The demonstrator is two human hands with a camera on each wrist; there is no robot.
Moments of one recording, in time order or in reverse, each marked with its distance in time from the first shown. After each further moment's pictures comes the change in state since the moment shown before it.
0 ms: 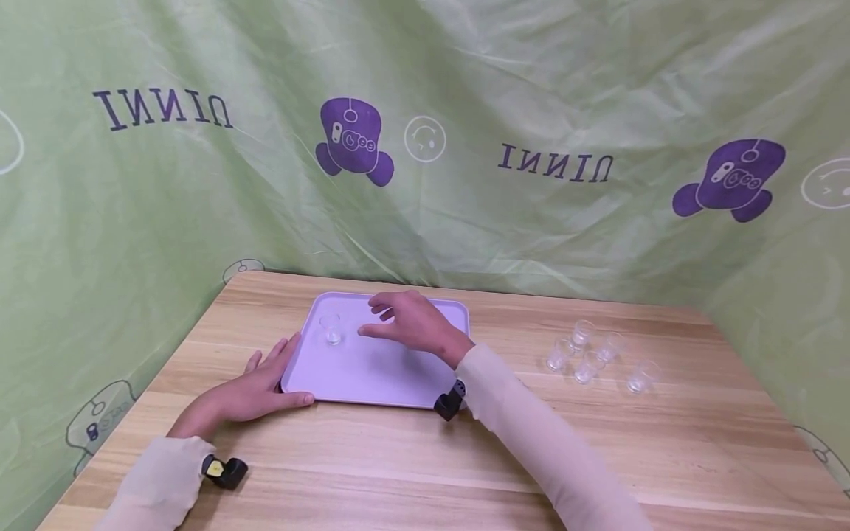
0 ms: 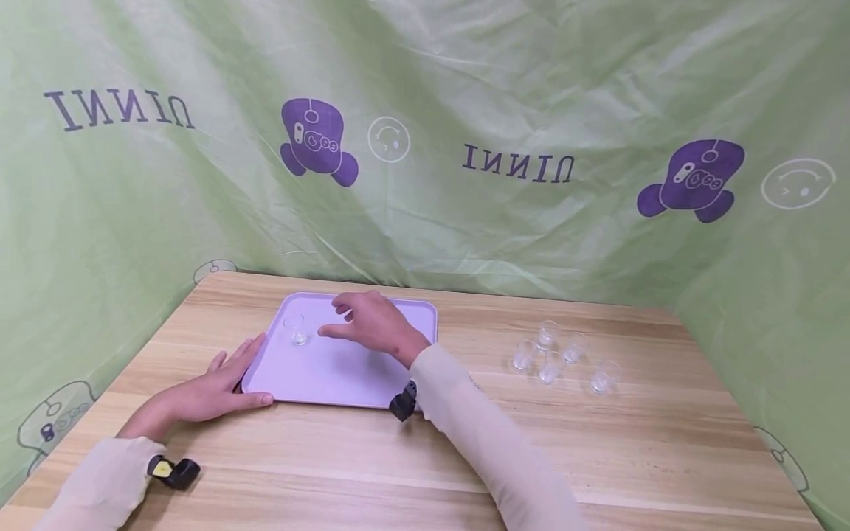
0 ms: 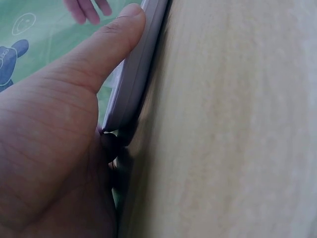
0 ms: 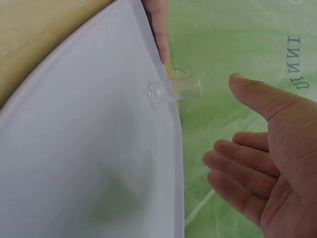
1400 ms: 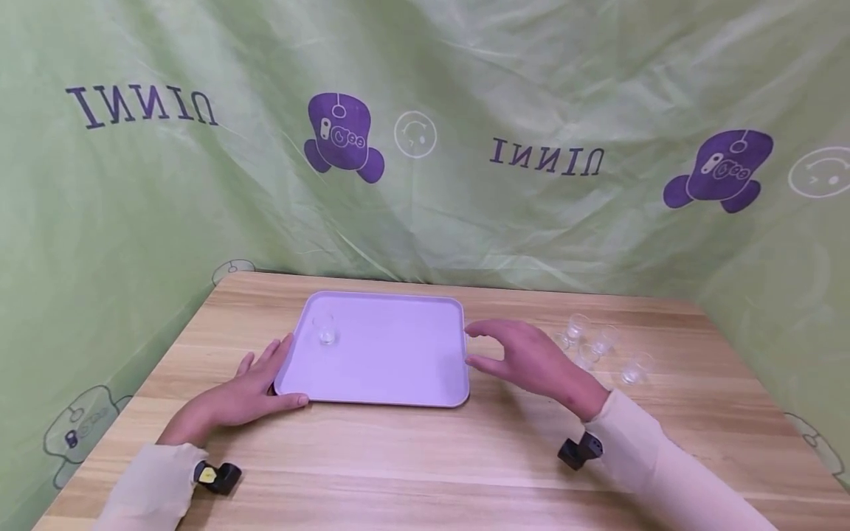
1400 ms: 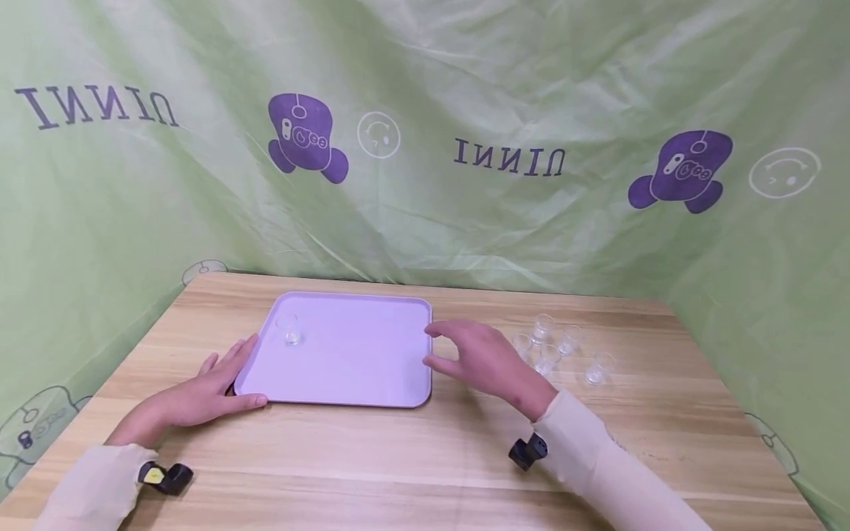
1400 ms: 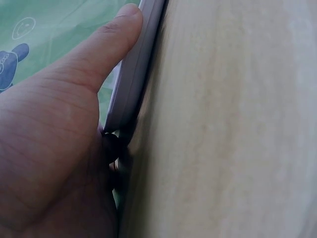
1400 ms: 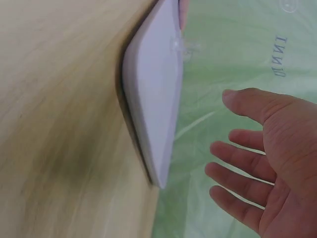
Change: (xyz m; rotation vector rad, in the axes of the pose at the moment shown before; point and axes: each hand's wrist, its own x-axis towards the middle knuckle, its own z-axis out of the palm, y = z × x) left_hand 0.002 -0.002 0.001 0.004 0.004 0.011; right_hand -0.151 0.039 -0.067 -0.298 0.153 -0.001
